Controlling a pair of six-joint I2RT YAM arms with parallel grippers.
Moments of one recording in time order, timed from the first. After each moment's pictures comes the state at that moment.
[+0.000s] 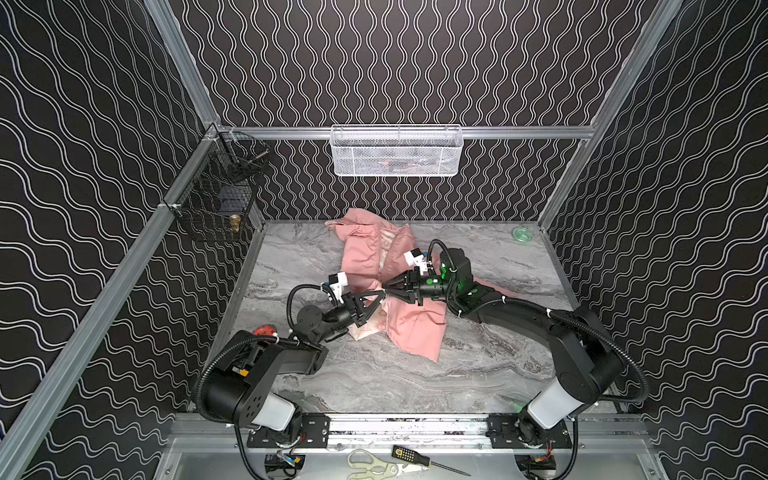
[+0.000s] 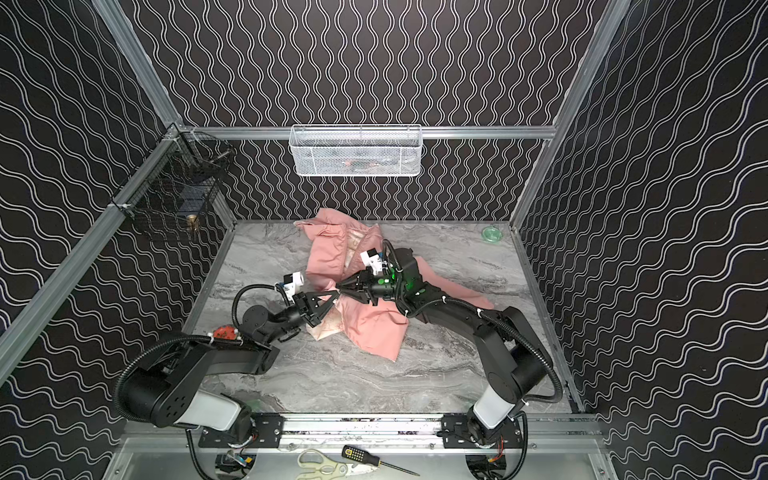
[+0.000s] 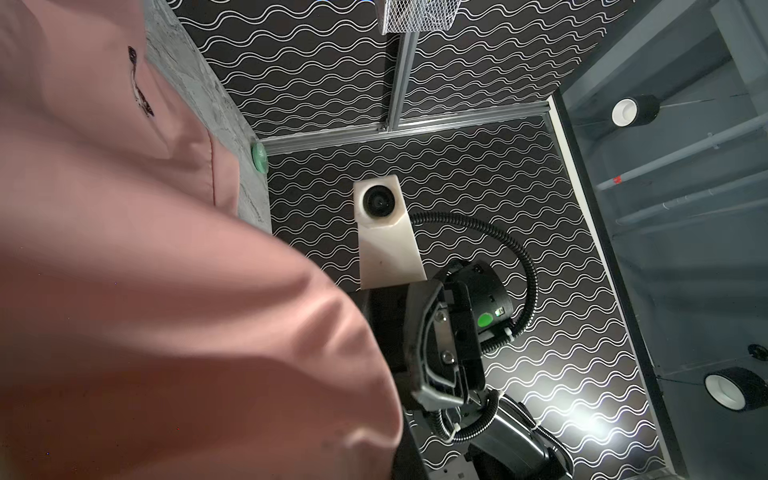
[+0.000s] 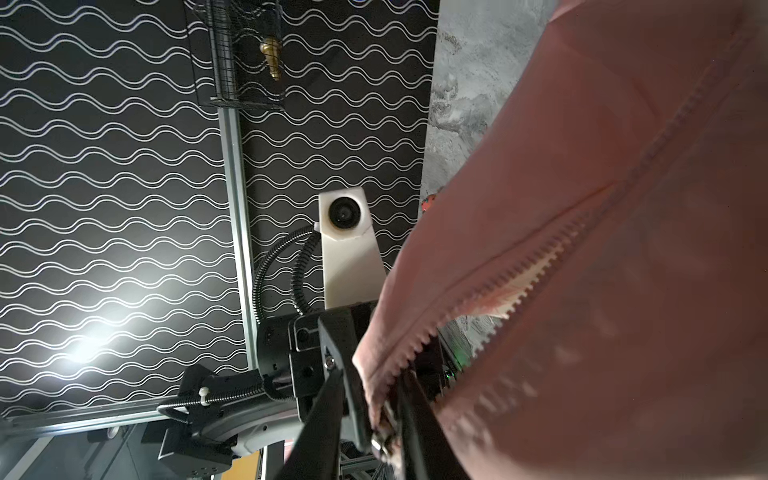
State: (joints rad) left arm -0.40 1.48 0.29 1.41 0.64 -1.58; right arm 0.63 1.65 0.98 0.40 -0.85 1.28
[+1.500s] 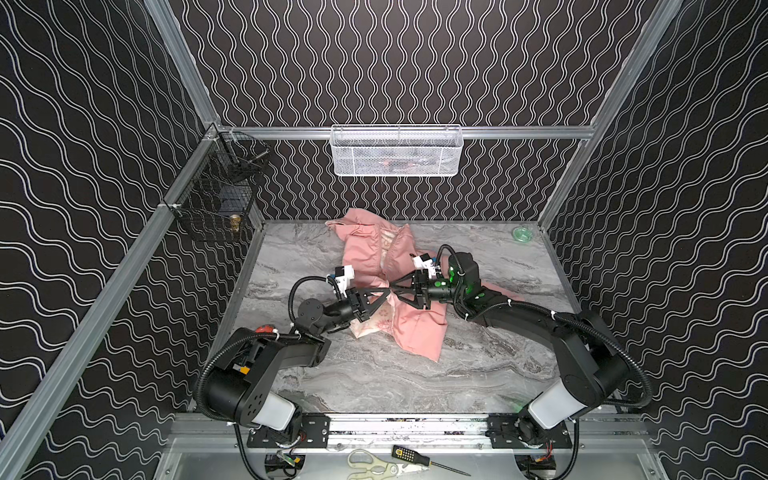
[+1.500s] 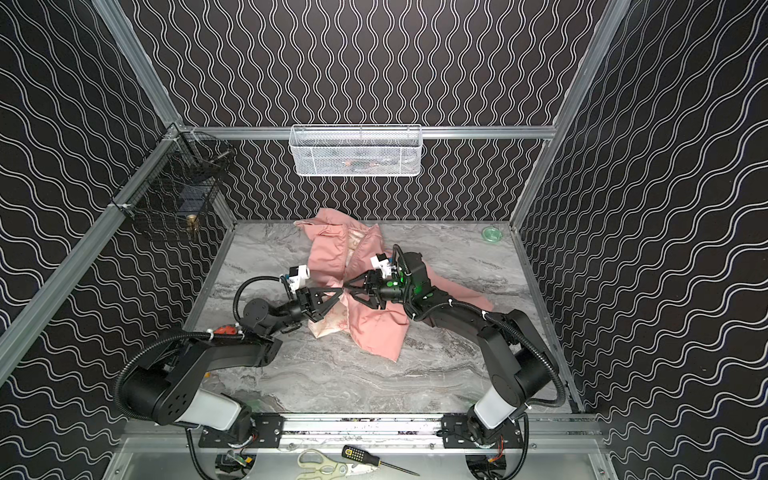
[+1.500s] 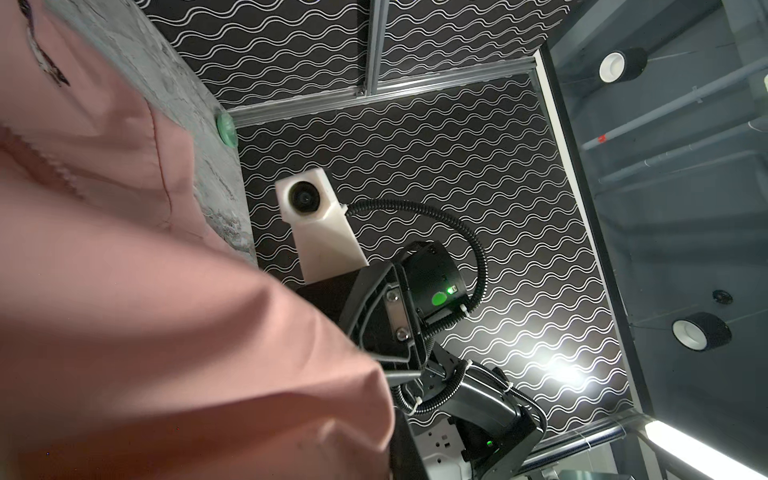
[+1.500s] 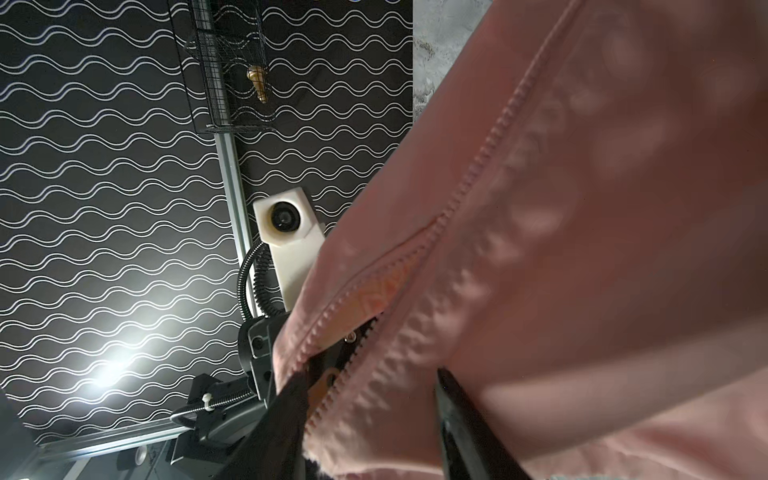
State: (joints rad) left arm -0.40 1.49 0.38 1.41 0.76 -1.59; right arm 0.58 1.61 0.91 0.43 -0.87 1.36
